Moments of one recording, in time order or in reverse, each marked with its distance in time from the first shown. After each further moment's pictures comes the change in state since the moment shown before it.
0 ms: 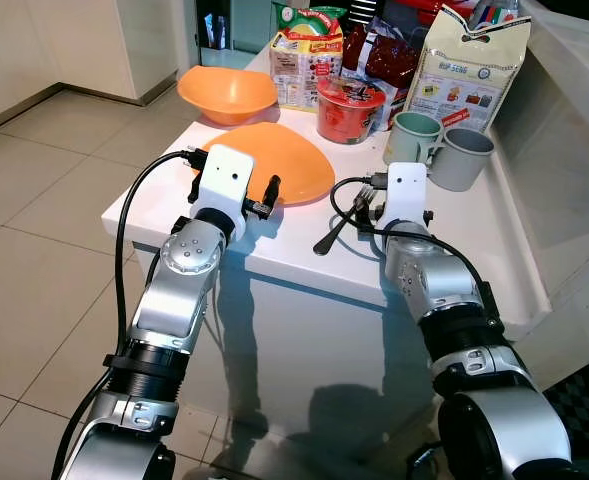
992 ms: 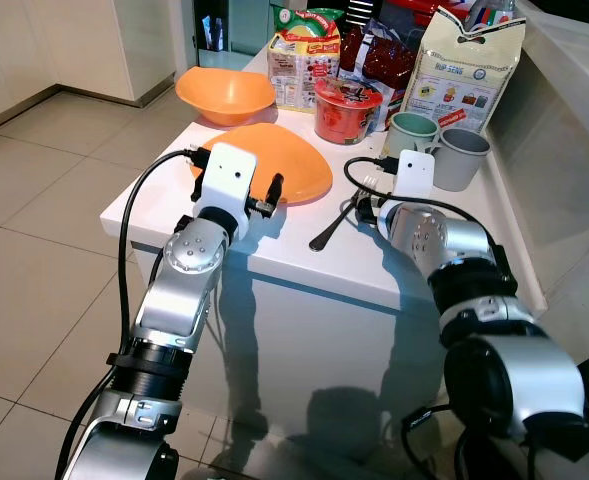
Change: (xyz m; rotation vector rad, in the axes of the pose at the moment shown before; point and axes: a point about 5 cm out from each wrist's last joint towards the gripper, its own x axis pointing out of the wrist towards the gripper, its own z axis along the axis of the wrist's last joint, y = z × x) left arm 0.002 -0.003 0.005 -0.006 -0.017 -0.001; right arm 0.013 -0.007 0.021 0.197 0.218 0.041
